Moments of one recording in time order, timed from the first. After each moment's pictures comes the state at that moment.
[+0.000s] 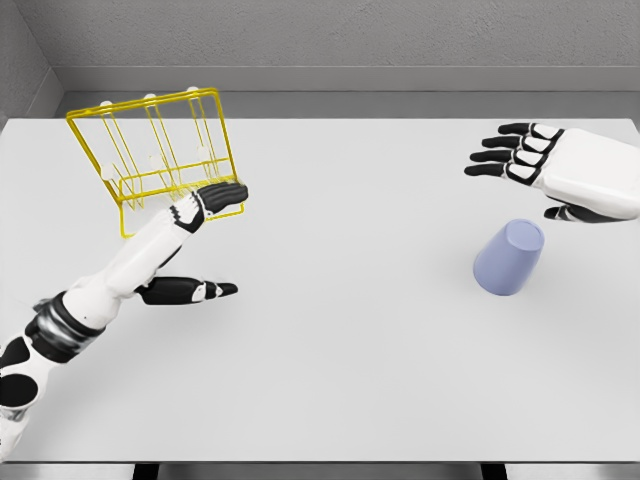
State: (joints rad) left arm -0.05 0.64 -0.37 -1.76 -0.17 -0.61 0.00; right arm -0.48 -1.20 0.53 -1.77 0.36 -0.61 0.11
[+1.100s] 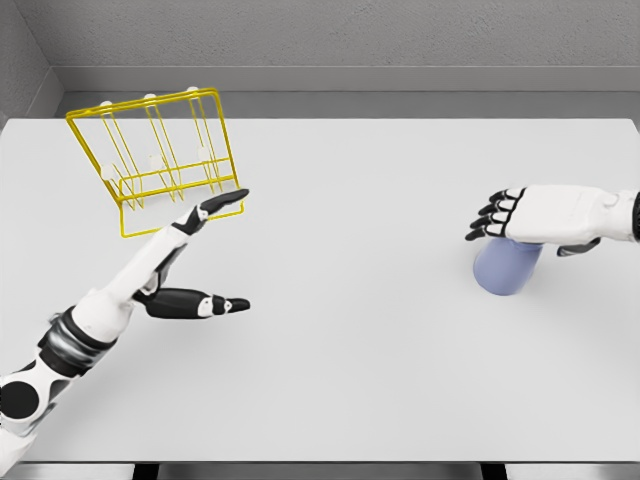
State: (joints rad) left arm -0.07 0.70 -0.53 -1.80 0.21 -0.61 0.00; right arm -0.68 -1.04 0.73 -1.63 0.51 -0.61 0.61
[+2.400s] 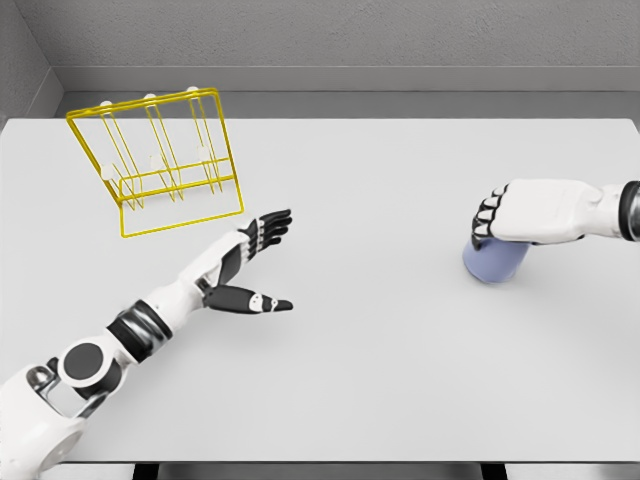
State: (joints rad) left arm -0.16 0.58 -0.64 -1.75 0.49 -0.05 -0.08; right arm -0.73 -1.04 0.75 -1.72 0.55 -0.61 0.61
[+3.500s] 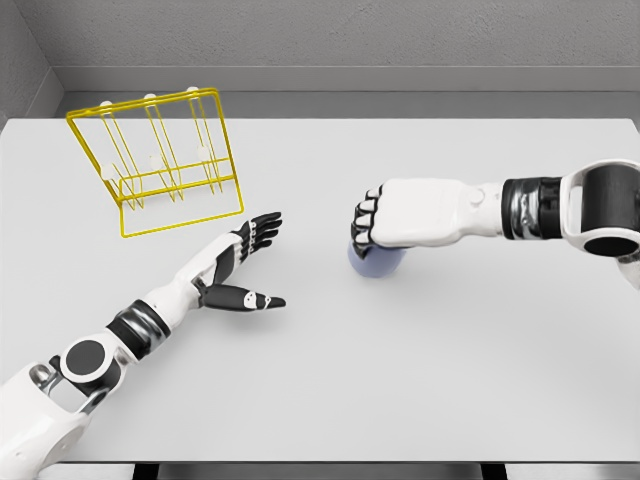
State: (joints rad) left arm -0.17 0.57 -0.64 -1.69 0.50 -0.05 -0.08; right arm -0.77 -0.74 0.77 -1.77 0.53 -0.61 0.61
